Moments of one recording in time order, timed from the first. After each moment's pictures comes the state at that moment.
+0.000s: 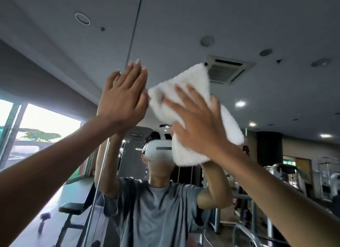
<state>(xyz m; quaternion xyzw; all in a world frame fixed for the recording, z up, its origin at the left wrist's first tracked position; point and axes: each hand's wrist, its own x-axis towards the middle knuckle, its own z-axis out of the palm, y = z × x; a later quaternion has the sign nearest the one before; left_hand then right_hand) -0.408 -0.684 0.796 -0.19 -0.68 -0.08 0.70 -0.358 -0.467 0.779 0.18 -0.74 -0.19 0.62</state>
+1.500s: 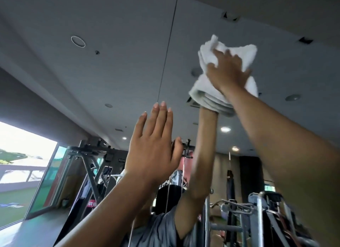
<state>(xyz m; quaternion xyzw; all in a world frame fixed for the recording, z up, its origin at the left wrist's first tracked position) -0.423 -0.683 0.791 -0.18 -0.64 -0.10 0.74 -0.365 -0.525 1.010 -0.04 -0.70 -0.01 0.71</state>
